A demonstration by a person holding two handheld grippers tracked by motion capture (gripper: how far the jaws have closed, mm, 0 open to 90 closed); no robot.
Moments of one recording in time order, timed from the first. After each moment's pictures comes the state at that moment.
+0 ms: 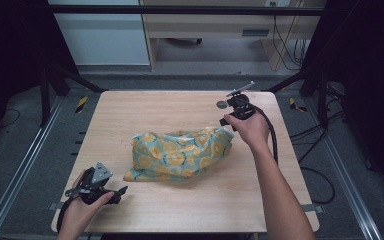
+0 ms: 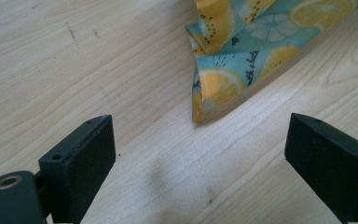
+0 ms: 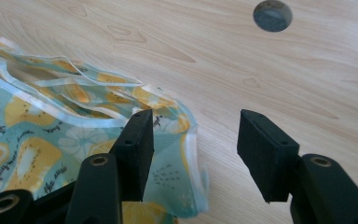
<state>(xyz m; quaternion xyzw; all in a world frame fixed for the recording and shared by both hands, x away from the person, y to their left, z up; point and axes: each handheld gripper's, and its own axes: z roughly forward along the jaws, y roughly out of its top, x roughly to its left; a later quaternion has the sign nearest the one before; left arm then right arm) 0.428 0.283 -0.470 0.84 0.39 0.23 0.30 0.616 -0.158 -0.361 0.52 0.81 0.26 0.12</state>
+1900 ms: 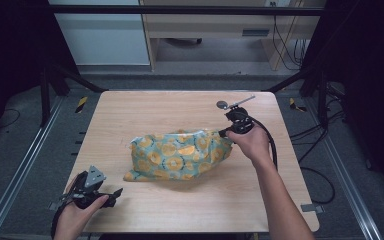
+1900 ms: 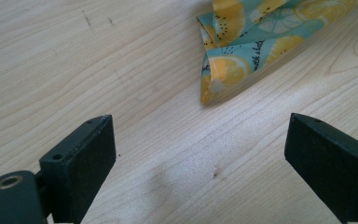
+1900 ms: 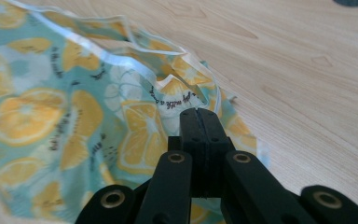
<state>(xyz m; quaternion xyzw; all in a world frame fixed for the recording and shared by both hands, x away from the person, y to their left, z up) 0.417 0.294 -0.468 0.83 0.40 0.23 0.30 0.577 -0.154 -0.374 0.48 0.82 0.31 0.06</state>
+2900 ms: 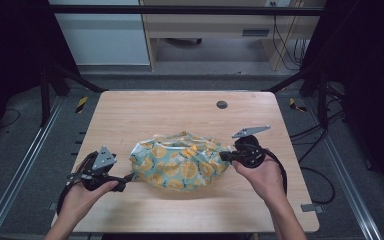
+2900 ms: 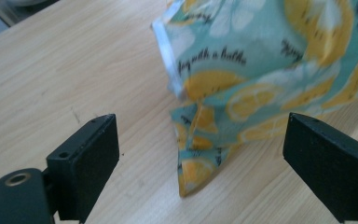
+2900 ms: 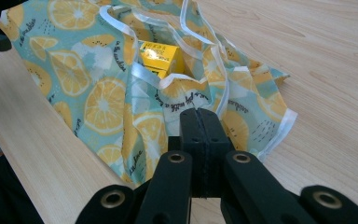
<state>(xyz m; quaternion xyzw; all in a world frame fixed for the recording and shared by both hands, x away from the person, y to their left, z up) 0.444 0.257 -0.407 0.85 0.33 0.23 0.34 0.474 -0.162 -0.369 0.41 0.82 0.38 0.09</state>
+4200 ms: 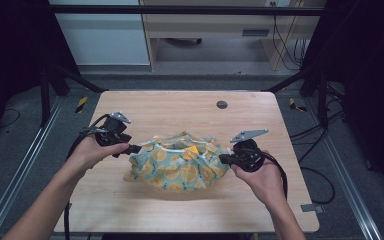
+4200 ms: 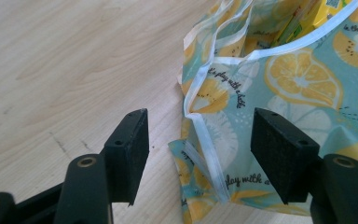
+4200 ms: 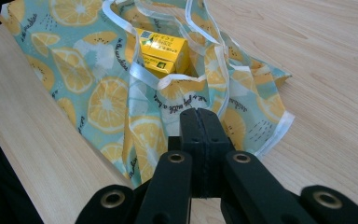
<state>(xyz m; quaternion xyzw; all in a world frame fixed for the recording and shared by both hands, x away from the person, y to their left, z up) 0.539 0.234 -0.361 0.89 0.35 0.08 0.28 0.466 -0.158 -0.371 0.40 0.83 0.38 0.10</state>
